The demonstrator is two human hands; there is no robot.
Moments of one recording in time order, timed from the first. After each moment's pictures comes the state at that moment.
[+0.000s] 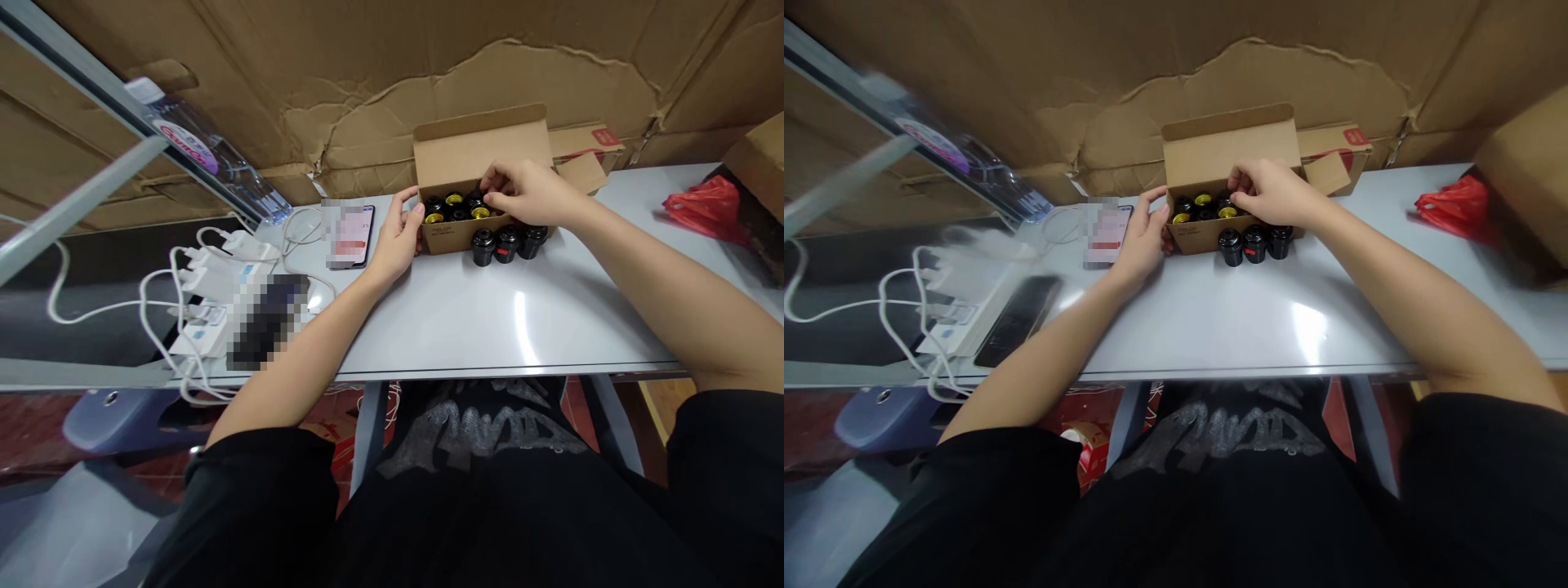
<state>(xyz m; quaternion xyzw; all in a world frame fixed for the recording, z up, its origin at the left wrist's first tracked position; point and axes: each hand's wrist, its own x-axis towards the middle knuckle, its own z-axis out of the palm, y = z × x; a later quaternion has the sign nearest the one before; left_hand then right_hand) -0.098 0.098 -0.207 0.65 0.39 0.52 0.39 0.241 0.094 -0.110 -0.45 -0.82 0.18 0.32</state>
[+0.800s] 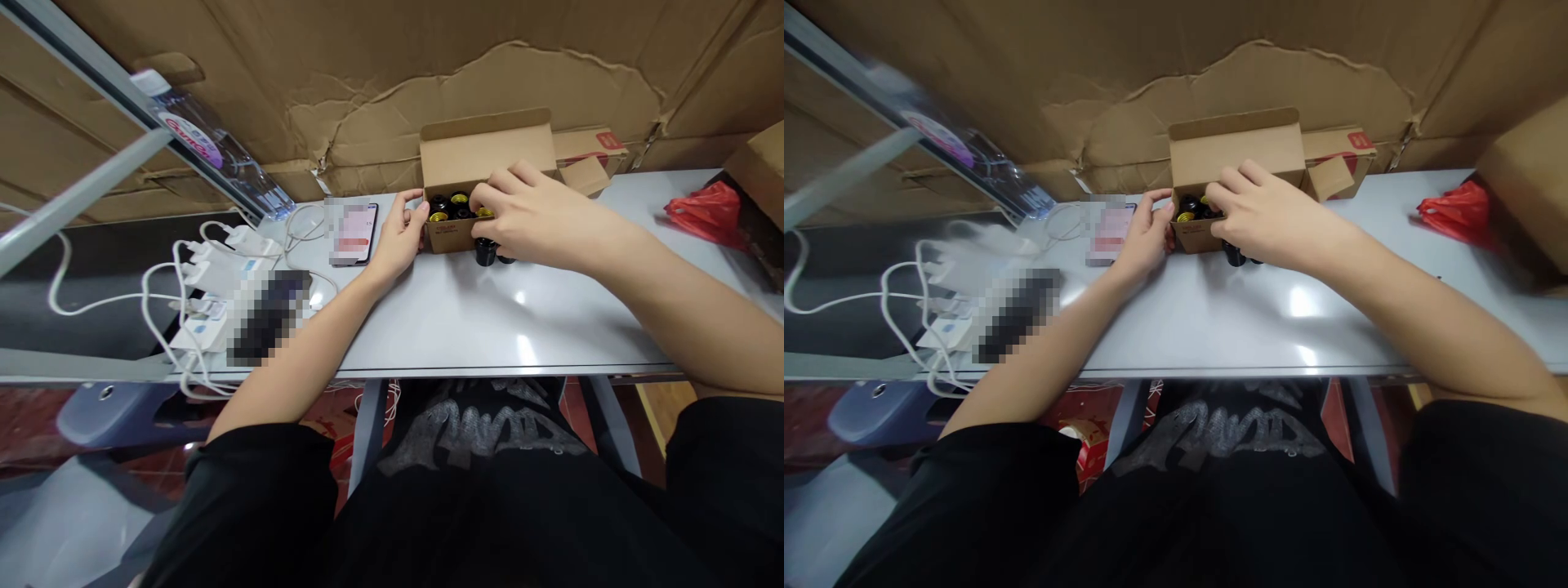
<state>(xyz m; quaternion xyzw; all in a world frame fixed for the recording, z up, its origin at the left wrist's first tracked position) -0.097 0.100 -0.207 0.66 0.40 0.52 0.38 0.216 0.010 -0.066 -0.28 -0.95 -0.04 0.16</state>
